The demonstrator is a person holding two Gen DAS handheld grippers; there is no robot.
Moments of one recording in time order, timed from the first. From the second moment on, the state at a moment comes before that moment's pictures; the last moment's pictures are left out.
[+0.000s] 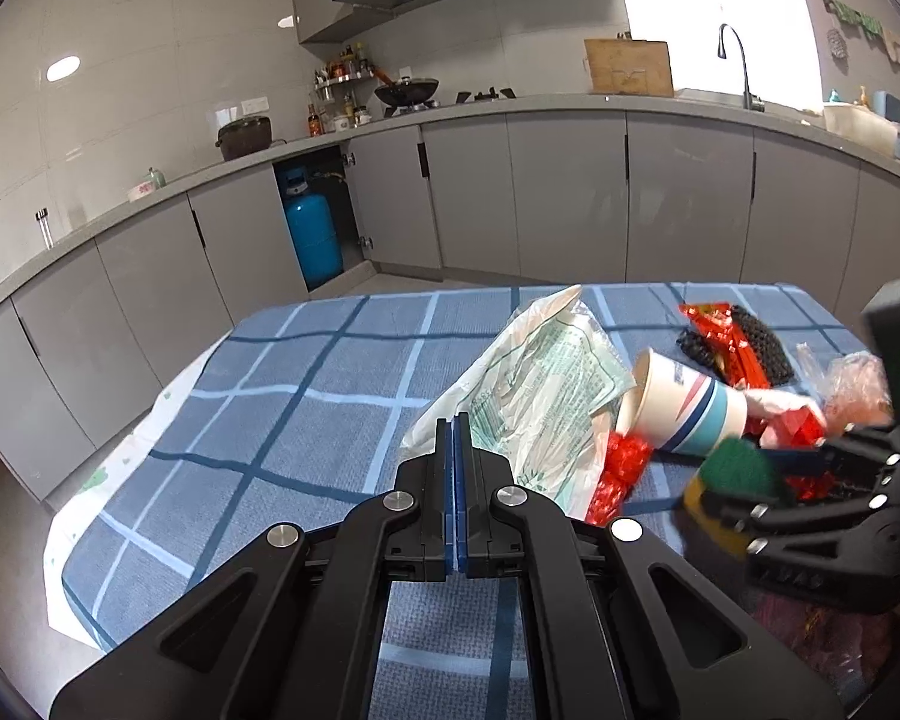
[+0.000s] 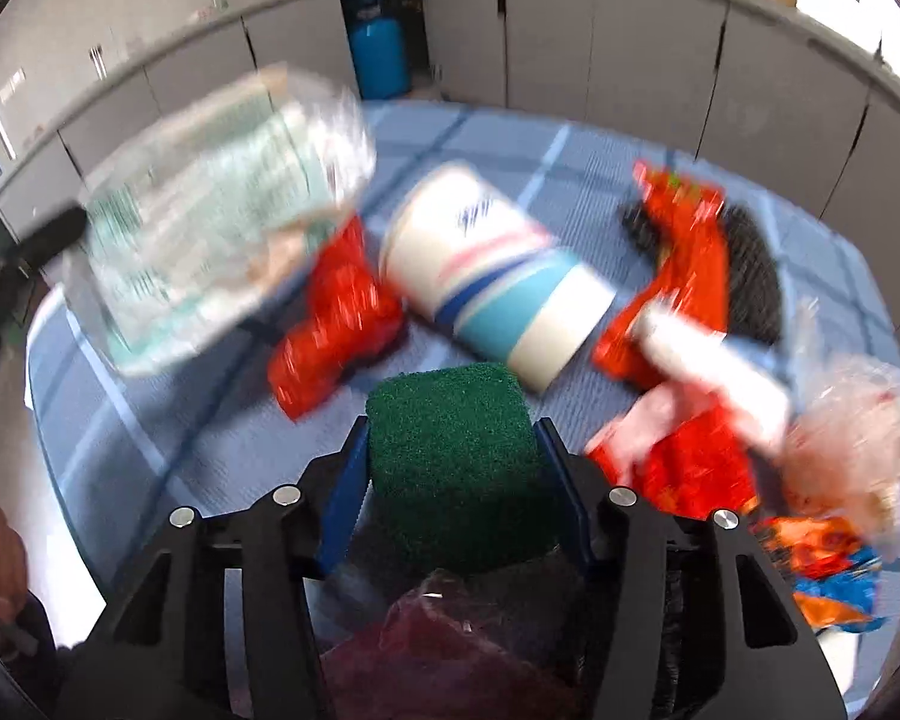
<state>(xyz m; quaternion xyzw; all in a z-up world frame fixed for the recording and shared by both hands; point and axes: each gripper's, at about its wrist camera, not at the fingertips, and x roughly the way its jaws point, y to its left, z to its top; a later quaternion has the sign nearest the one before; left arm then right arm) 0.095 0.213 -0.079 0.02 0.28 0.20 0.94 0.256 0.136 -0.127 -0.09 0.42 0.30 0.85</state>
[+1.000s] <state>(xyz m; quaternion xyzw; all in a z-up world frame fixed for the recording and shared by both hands) 0.145 -0.075 -0.026 0.12 0.20 -0.07 0.97 0.219 -0.220 -0.101 0.08 0.31 -0.02 0.95</state>
